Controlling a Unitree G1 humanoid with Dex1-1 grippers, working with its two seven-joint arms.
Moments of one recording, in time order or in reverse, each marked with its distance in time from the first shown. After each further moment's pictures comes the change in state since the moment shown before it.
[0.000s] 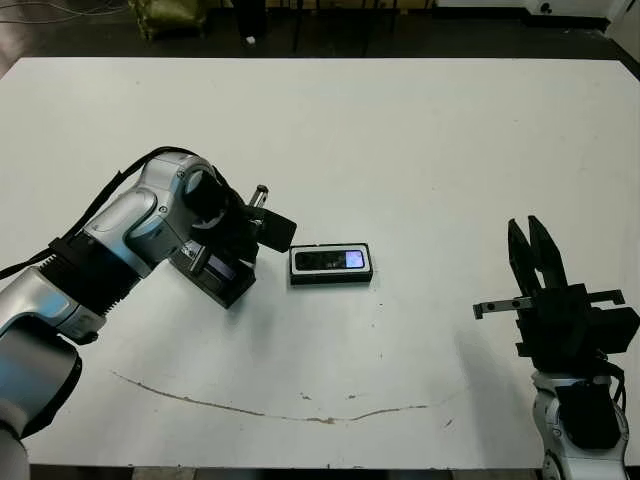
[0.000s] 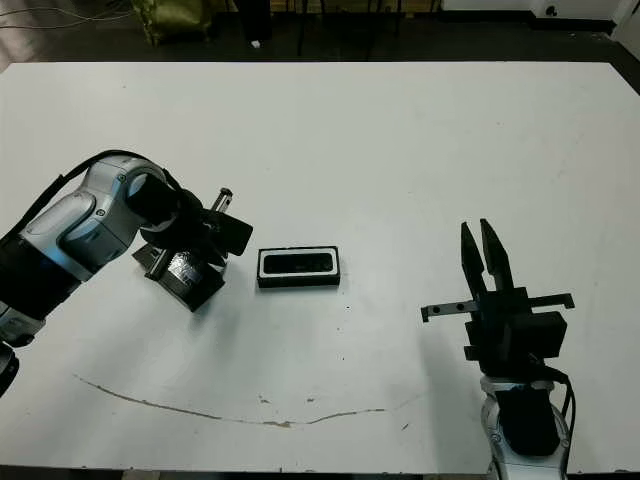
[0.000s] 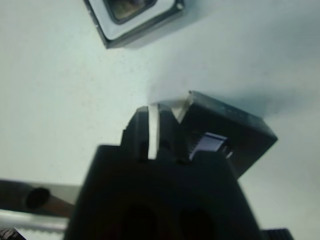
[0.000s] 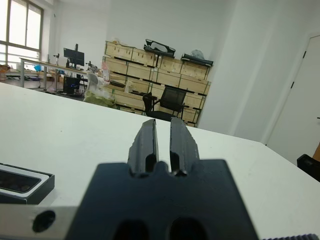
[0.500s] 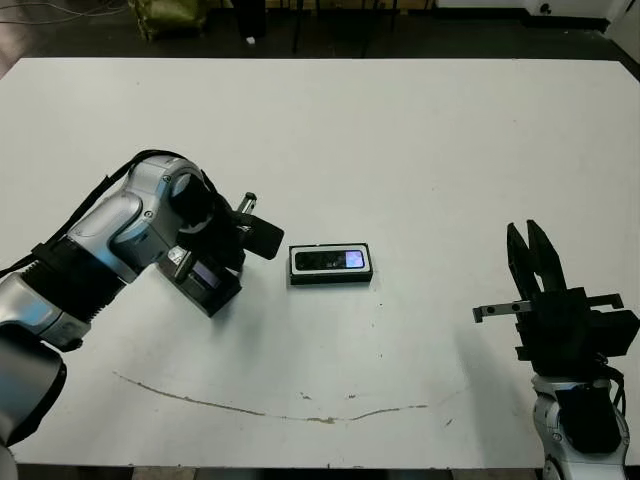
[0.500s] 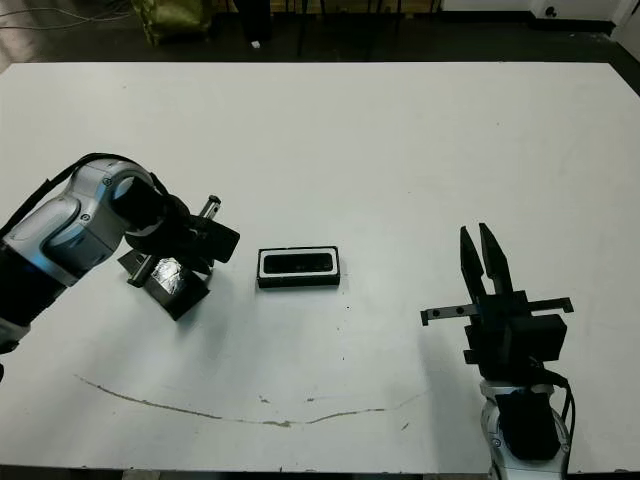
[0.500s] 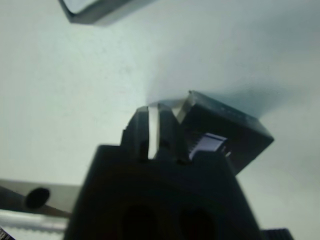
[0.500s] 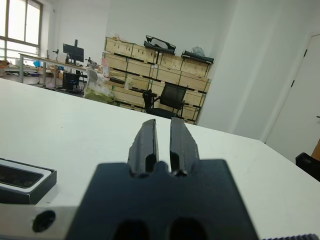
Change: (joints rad) left arm 0.039 0.061 0.020 -0.057 -0.005 -0.003 -0.053; right arm 0.017 0.002 0.007 -0.029 -0.015 0.026 -0.003
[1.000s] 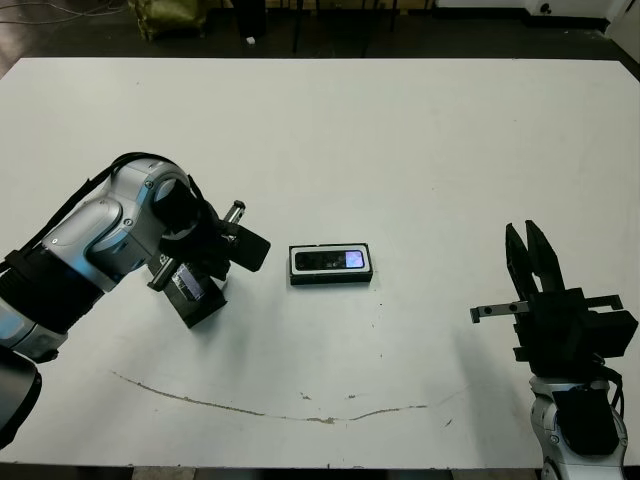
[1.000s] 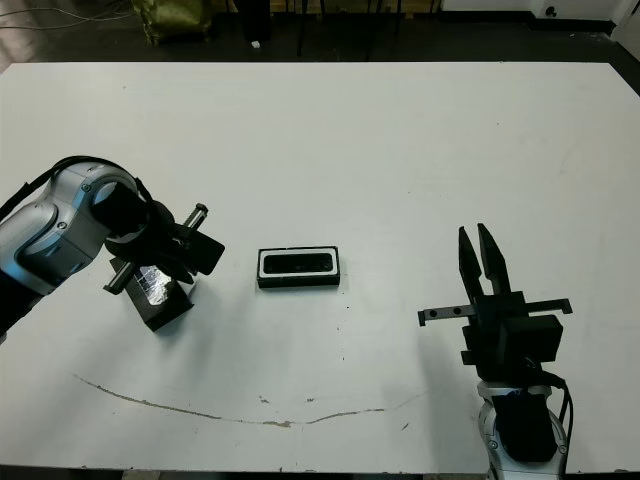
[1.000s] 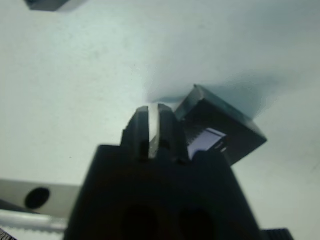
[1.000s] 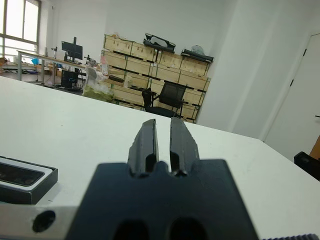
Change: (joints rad) left arm 0.048 0.069 0.026 -0.109 -0.016 0.012 -0.064; right arm 0.006 0.004 0.013 -0.001 -0.017 0.009 -0.016
